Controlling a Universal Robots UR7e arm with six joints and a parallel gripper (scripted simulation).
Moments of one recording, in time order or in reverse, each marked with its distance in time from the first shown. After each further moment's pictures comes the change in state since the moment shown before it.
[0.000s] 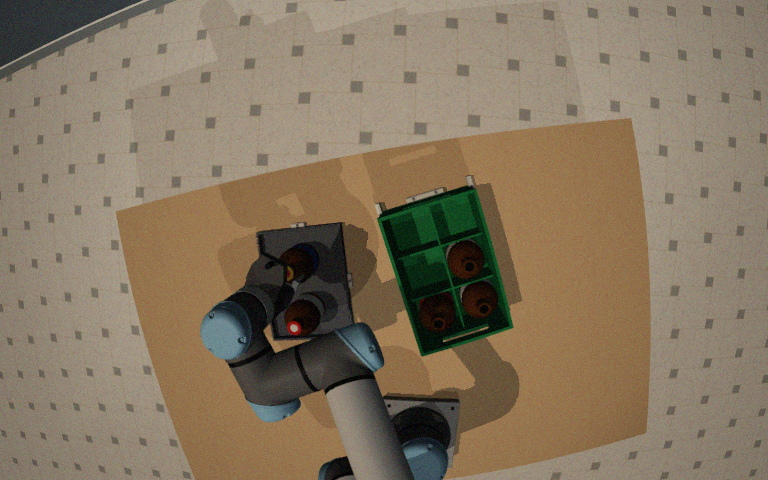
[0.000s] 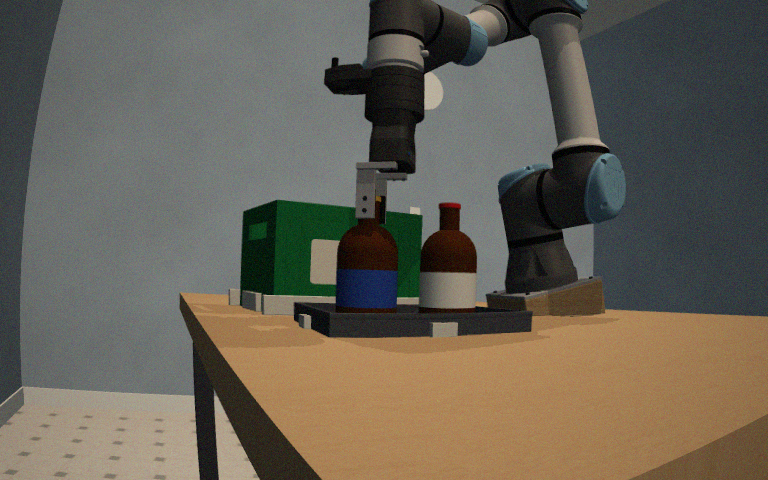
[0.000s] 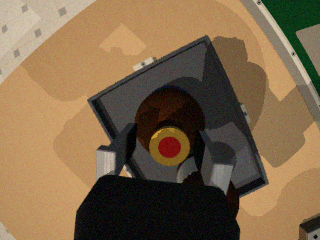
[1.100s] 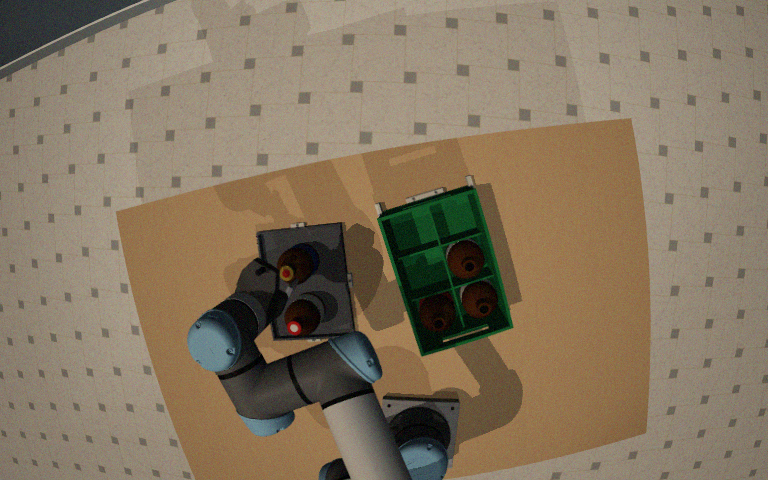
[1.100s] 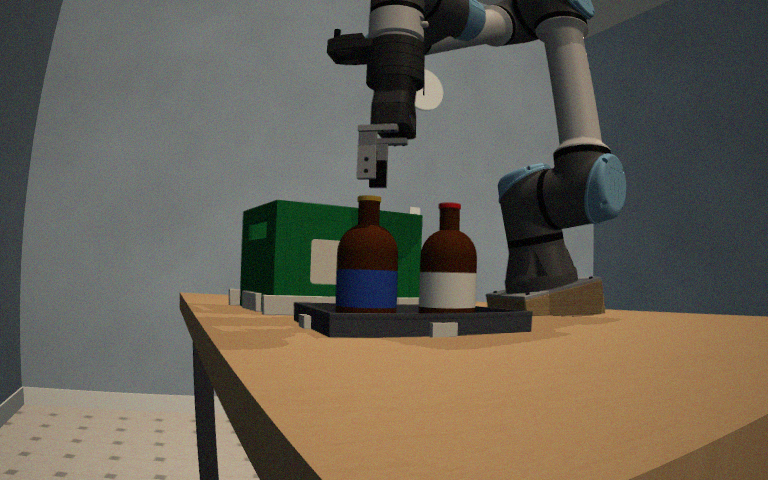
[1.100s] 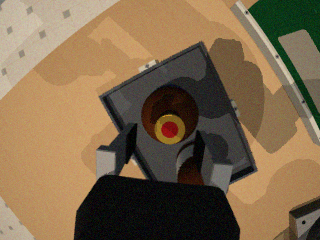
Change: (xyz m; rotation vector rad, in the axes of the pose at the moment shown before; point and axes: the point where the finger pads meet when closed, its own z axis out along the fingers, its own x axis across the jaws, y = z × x) arm 0.000 0.000 -0.047 0.000 -0.001 0.000
